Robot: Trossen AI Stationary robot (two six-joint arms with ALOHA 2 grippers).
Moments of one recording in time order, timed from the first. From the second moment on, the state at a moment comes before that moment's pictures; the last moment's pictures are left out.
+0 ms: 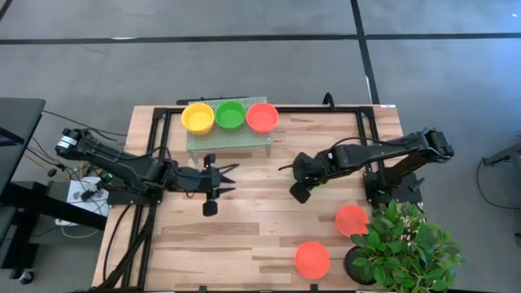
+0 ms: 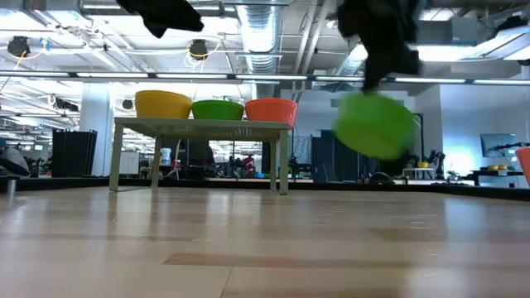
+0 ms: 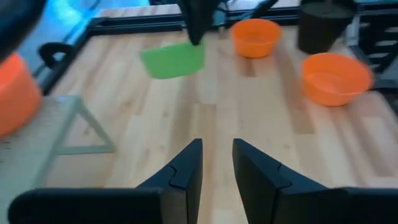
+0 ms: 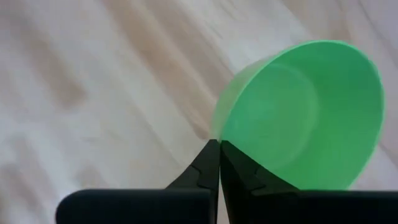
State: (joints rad) left arm -0.34 1.12 0.82 -0.23 -0.39 -0.07; right arm 0.14 1.44 1.18 -0.89 0.16 0.76
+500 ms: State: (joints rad) left arm -0.59 1.12 0.82 -0.37 -0.58 -0.40; right arm 0.19 1.47 1.34 -0.48 0.10 0.09
